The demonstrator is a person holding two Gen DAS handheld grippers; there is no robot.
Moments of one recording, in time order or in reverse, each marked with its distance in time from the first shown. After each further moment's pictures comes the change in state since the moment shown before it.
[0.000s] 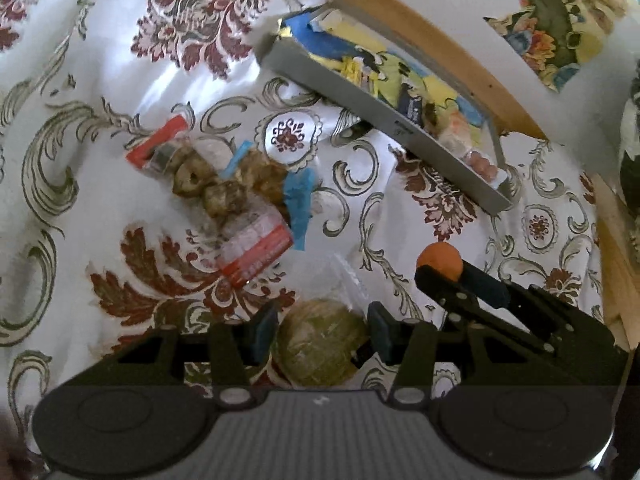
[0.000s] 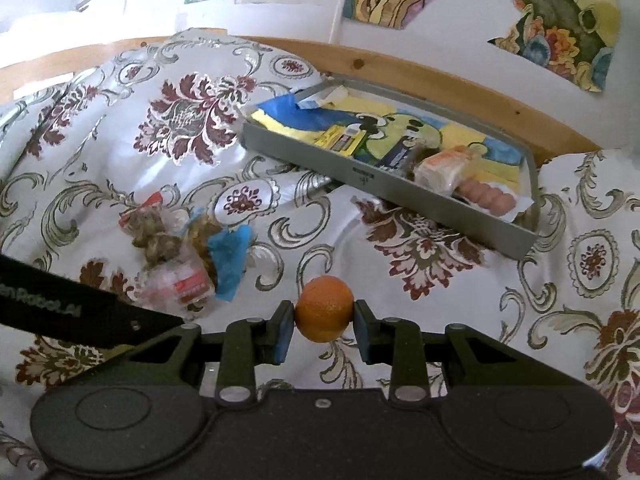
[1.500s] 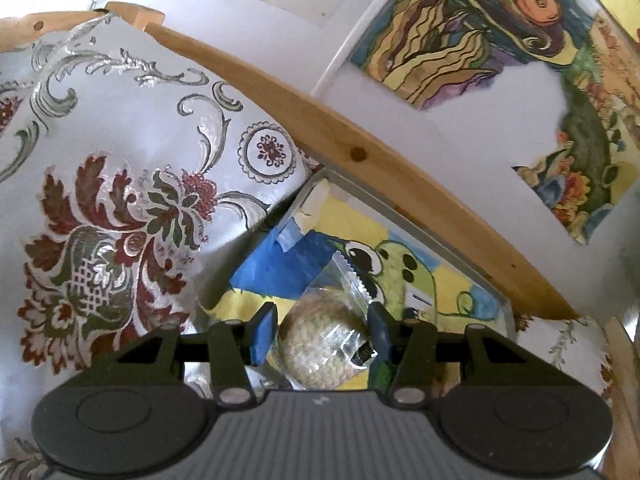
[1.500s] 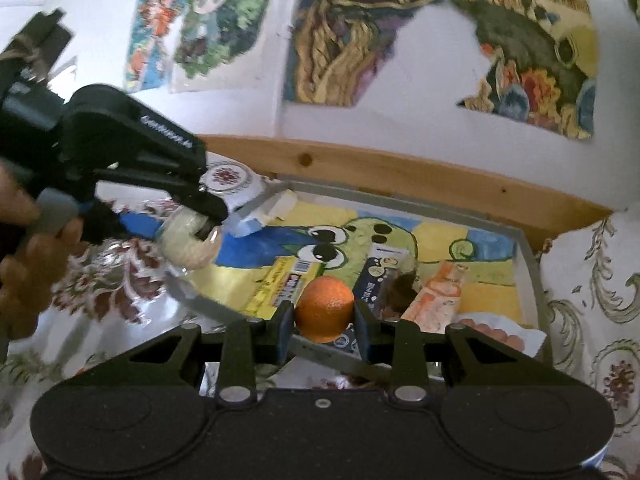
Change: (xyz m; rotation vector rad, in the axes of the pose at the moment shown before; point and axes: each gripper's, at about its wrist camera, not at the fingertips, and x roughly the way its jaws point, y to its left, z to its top) left arm 0.066 -0.021 0.209 -0.033 -0.268 0.000; right arm 0.081 -0.040 0.099 0.146 -0.225 -0.073
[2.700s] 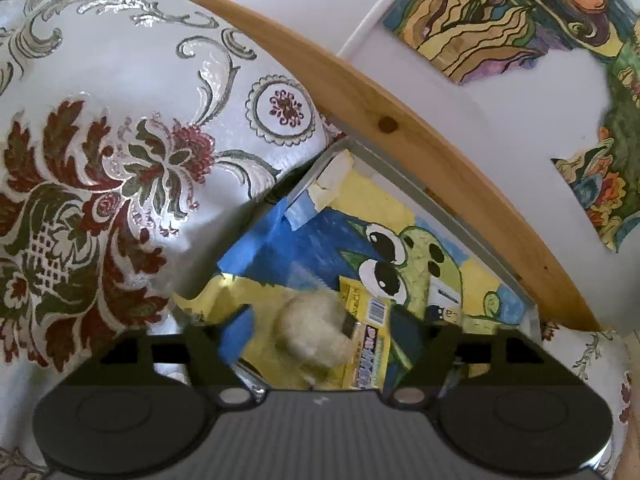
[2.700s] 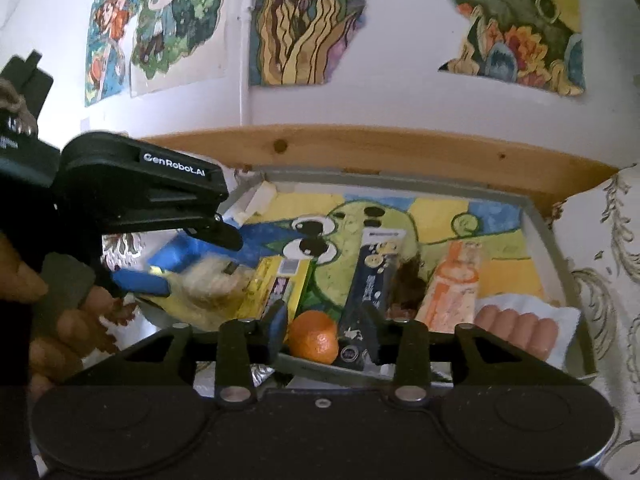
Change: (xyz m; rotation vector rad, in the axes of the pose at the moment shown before) left arm 0.044 0.005 -0.002 -0.066 0.051 0.021; right arm 0.035 0.001 0.001 0.112 0.015 -0.043
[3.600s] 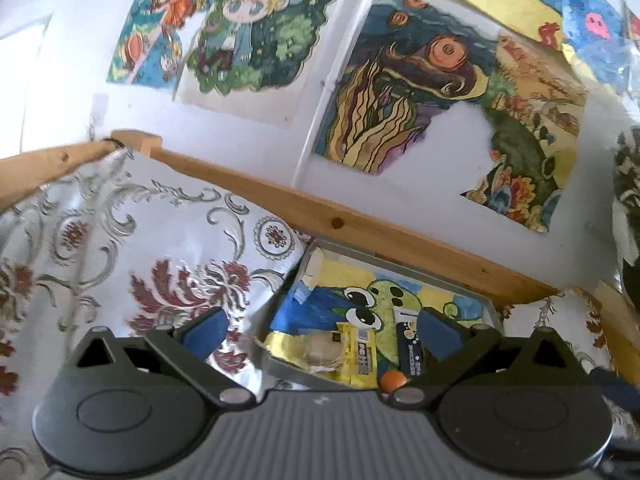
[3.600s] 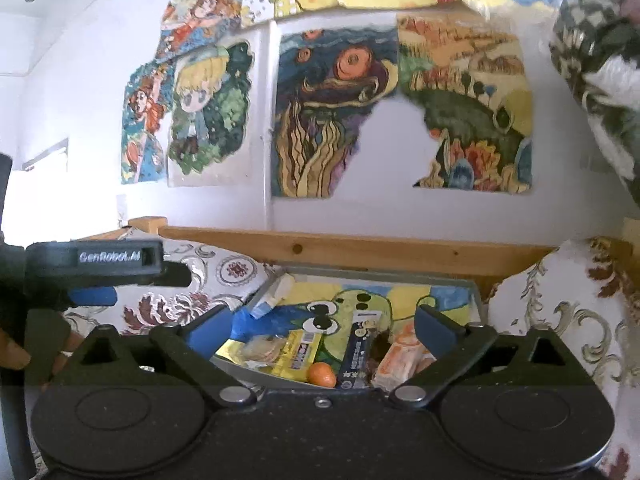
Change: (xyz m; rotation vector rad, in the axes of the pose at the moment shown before) left arm -0.173 -0.009 -0.029 0.317 -0.281 -0.001; right arm -0.172 0.009 0.028 0.000 -0.206 0.010
